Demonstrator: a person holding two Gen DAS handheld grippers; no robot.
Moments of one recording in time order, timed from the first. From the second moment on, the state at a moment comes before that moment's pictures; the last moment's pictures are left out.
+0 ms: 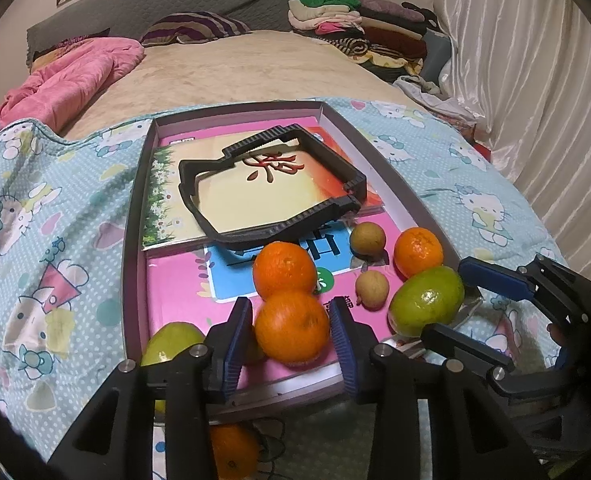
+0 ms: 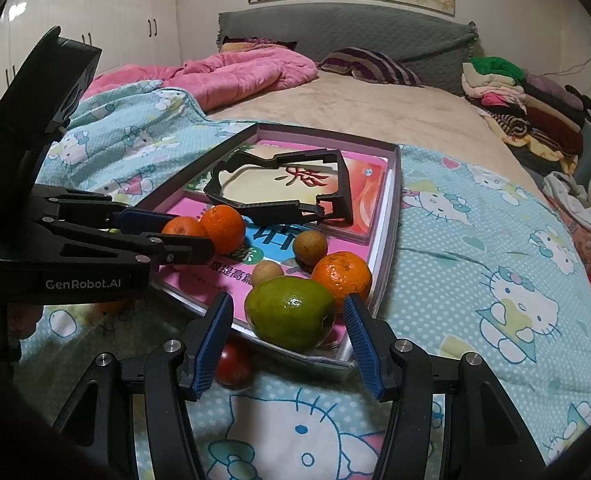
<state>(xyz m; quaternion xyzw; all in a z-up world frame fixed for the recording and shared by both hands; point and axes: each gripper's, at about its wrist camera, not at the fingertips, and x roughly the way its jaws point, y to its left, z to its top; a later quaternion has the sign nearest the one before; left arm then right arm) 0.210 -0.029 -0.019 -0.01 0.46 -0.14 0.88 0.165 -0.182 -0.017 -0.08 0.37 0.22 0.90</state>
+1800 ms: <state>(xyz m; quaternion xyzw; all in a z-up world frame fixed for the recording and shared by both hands) 0.161 -0.014 0.024 -0.03 0.41 -0.11 0.90 0.149 -0.201 0.004 -0.03 0.34 0.22 0.92</state>
